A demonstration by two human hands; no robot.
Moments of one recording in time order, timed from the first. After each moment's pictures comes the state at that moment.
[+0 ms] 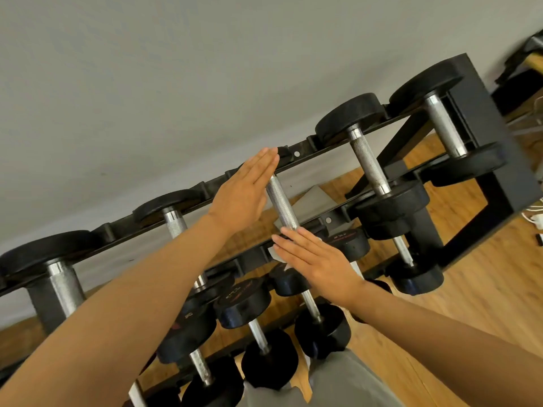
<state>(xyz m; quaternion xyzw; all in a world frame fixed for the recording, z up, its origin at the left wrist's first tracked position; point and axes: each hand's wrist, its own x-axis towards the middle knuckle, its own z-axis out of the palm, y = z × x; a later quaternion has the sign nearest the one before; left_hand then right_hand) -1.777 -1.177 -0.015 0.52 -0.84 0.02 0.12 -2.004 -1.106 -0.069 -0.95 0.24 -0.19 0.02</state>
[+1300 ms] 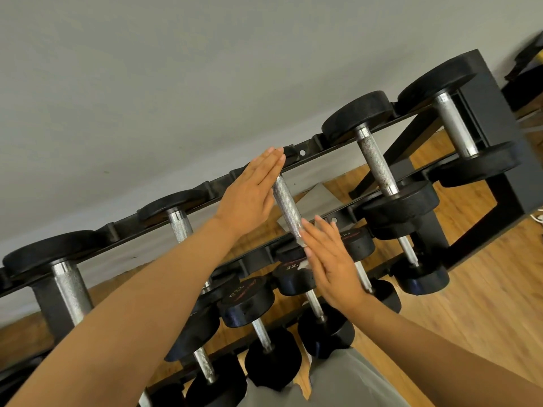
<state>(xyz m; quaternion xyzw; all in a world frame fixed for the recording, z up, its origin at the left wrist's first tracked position) -1.777 -1.179 -0.025 0.51 -0.84 0.01 0.17 -1.993 -1.095 -0.073 -0.81 0.44 -0.35 0.18</state>
